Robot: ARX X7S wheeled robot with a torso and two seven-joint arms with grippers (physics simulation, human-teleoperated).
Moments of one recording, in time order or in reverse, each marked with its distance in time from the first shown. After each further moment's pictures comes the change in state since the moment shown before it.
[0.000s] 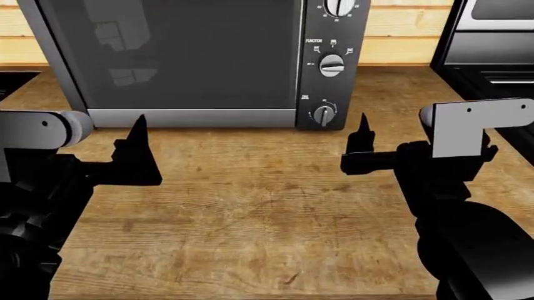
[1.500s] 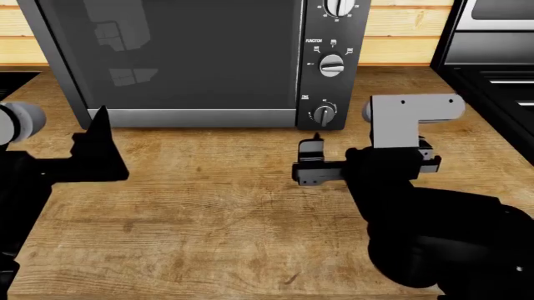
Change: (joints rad) left arm -0.013 -0.156 -0.039 0.008 -0.191 0.056 -0.176; right arm 0.196 0.045 -0.135 0.209 1.054 0.066 0.988
